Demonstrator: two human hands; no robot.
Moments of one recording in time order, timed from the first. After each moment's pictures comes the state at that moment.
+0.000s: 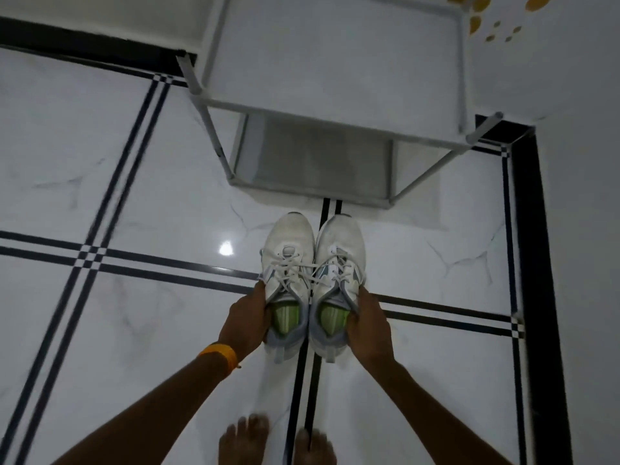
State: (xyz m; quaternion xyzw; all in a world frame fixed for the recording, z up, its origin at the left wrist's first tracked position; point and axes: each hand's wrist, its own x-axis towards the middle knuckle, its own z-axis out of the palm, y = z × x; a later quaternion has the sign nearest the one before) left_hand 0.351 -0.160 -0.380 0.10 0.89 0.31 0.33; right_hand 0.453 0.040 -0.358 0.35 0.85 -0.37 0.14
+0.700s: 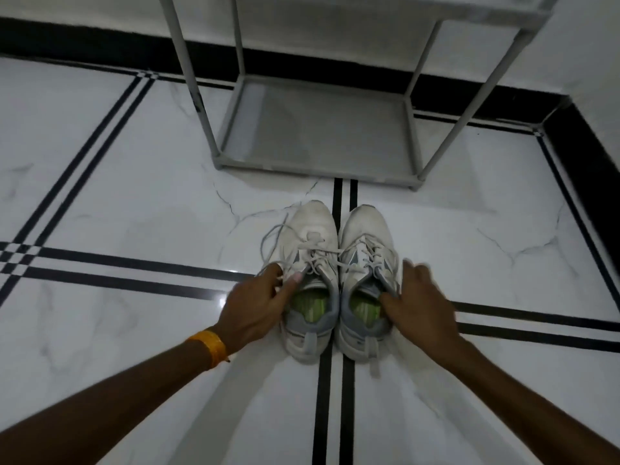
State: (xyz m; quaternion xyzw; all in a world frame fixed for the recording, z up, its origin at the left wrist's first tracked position) left_hand 0.343 -0.146 -0.557 0.23 0.90 0.34 0.14; right_hand 0.455 0.090 -0.528 0.29 0.94 -0.19 0.07
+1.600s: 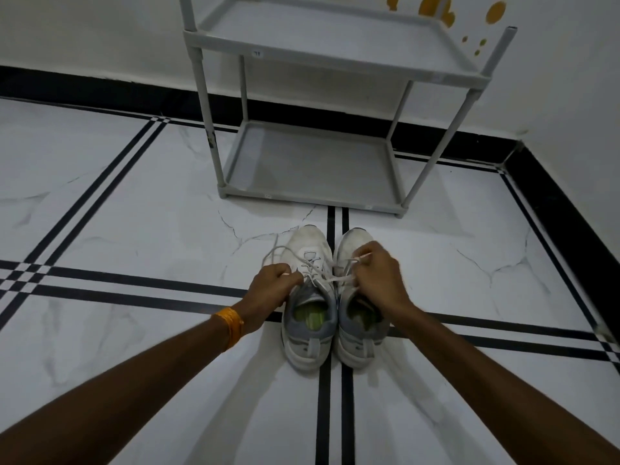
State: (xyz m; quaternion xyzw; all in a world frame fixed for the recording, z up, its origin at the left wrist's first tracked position) left_hand 0.319 -0.124 -0.551 0.09 0.77 0.57 0.28; right_hand 0.399 0.056 -0.505 0.32 0.85 -0.42 -0.07
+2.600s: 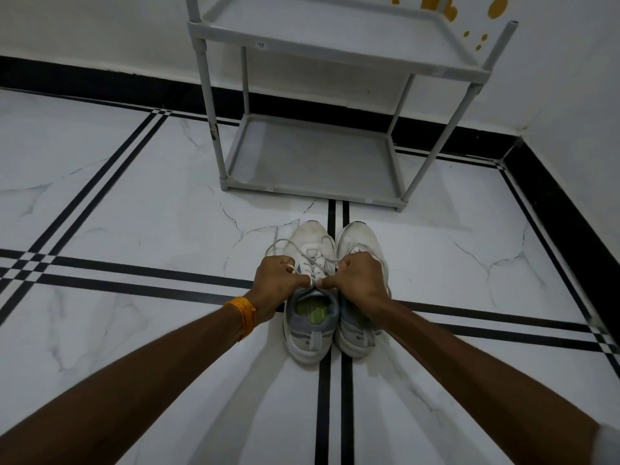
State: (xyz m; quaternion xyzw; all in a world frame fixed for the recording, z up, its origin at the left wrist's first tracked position) left_hand 0.325 -0.118 -0.555 0.06 0.79 0.56 0.25; right_hand 0.395 0.029 -0.518 0.30 0.88 -0.36 -0.02
